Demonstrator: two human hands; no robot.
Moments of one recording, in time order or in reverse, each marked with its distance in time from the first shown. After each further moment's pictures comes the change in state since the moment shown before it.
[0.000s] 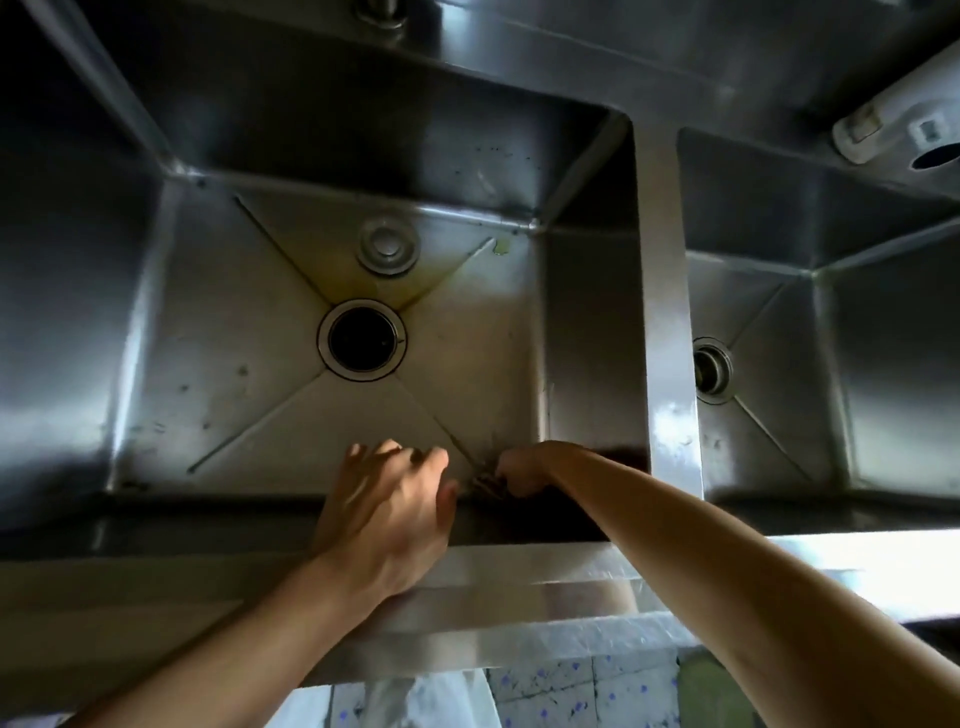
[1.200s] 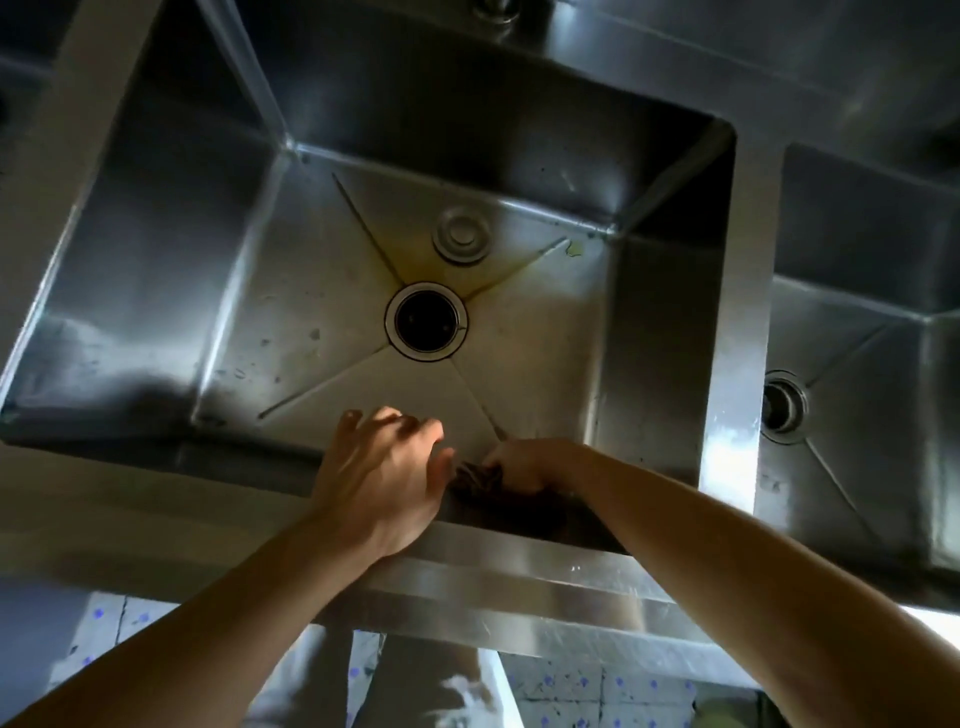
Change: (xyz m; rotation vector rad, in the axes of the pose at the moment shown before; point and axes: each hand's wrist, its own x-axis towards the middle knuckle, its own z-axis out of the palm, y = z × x) left_hand -0.015 -0.021 -0.008 0.031 0.061 -0.192; right_hand 0.000 -0.035 -0.012 0.034 -0.005 -0.273
